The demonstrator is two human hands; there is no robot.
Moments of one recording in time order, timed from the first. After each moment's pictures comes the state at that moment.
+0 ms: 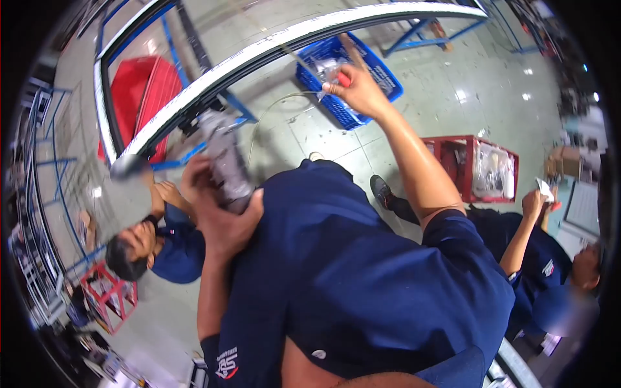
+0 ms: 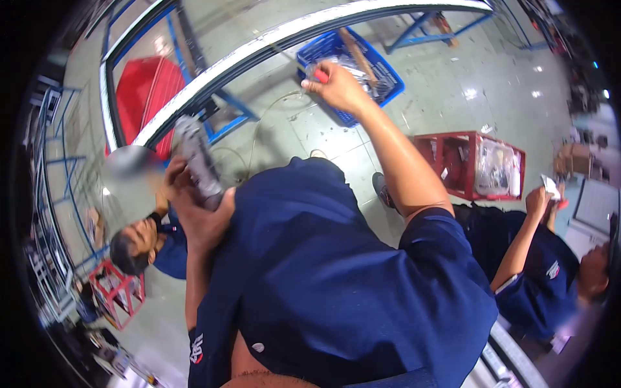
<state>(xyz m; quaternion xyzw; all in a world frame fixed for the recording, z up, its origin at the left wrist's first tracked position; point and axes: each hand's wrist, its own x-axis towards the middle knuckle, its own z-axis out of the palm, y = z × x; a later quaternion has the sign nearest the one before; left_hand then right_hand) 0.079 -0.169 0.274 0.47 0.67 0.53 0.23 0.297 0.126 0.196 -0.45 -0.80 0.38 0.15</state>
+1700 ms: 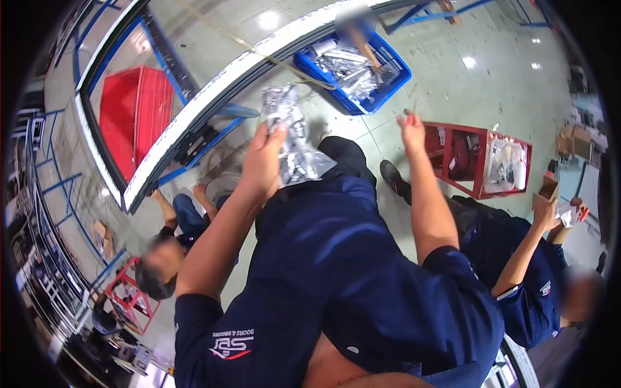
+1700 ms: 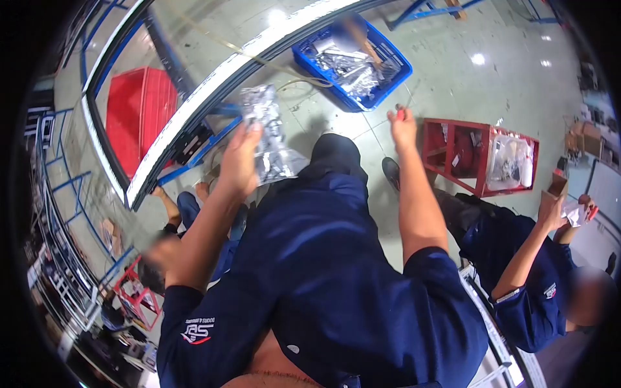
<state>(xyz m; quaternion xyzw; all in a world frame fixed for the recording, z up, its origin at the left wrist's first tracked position) 0.084 0.017 0.190 0.08 0.52 0.53 0.67 0.454 0.131 0.028 -0.78 -0.46 0.35 0.25</state>
